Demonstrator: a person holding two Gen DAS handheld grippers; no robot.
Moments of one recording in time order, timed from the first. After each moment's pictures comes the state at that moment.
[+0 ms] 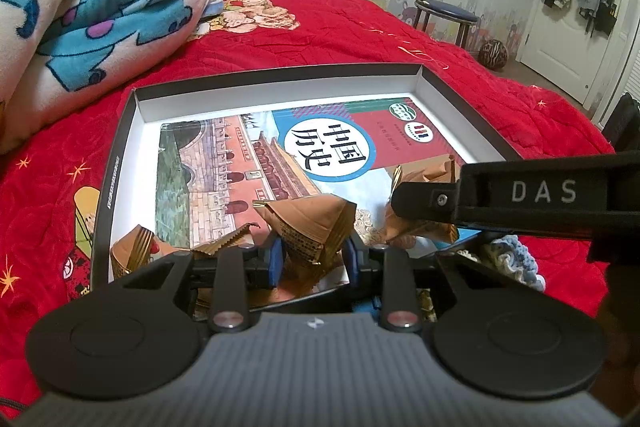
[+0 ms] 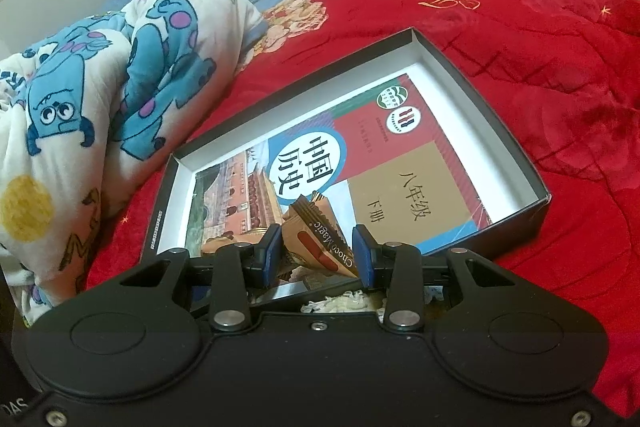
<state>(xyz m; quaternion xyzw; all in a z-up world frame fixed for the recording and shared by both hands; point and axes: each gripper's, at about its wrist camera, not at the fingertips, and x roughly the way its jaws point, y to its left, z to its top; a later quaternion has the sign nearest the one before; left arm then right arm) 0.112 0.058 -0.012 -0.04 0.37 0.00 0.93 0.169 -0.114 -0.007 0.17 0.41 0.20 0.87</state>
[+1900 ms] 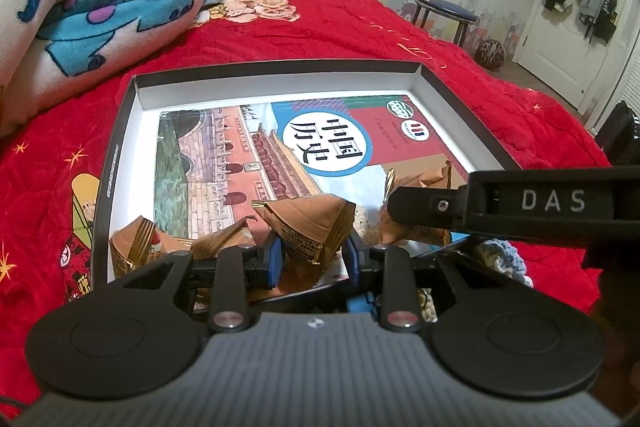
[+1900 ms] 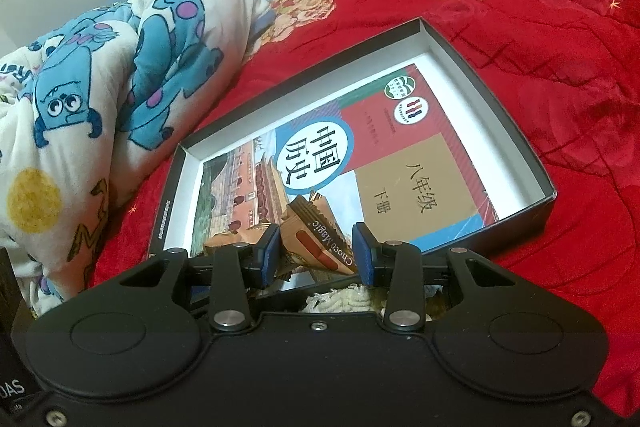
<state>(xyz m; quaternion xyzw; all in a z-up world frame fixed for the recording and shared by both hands) 0.110 0.063 -0.007 -0.07 0.38 -0.01 0.92 0.171 -0.118 -0.007 0.18 0.42 0.22 0.86</state>
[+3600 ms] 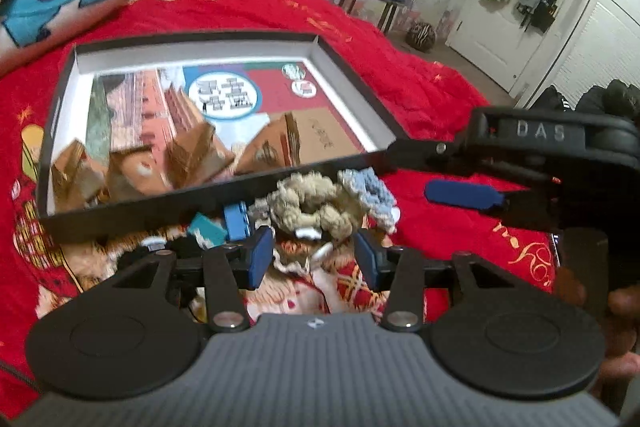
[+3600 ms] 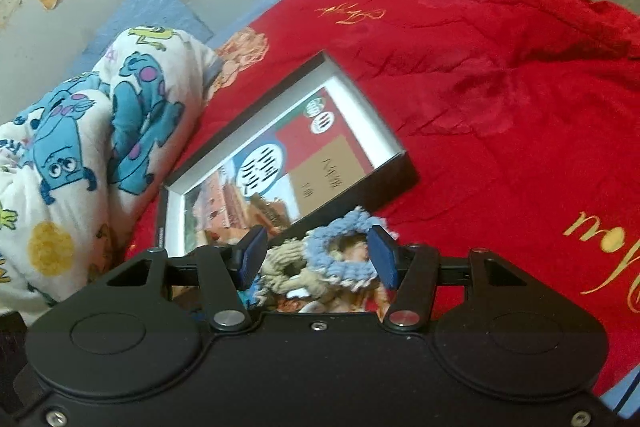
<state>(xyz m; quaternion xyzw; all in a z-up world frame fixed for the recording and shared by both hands) 0.056 0.026 0.009 -0.11 0.41 -0.11 0.90 0.105 -0.194 0.019 0.26 0.41 0.13 0.86</state>
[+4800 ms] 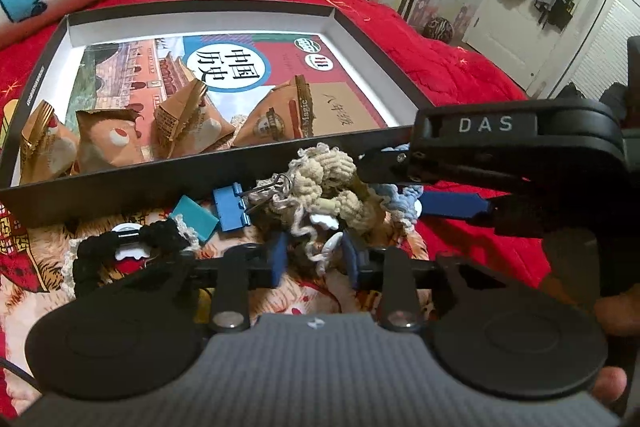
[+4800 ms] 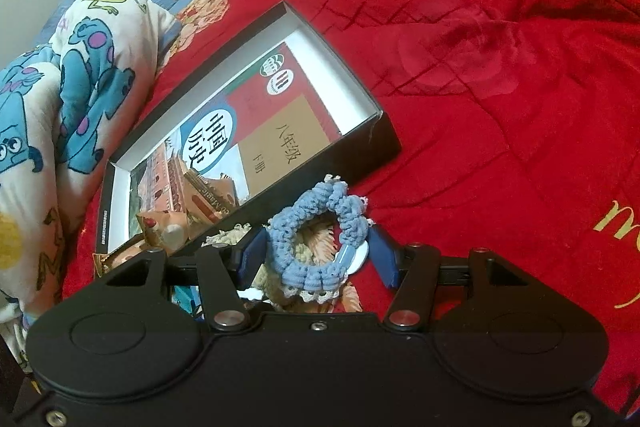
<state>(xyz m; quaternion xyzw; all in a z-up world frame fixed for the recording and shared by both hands) 0.071 0.013 -0.028 -0.10 0.41 -0.09 0.90 0.138 -0.174 -0.029 0.24 0.46 0.10 0.85</state>
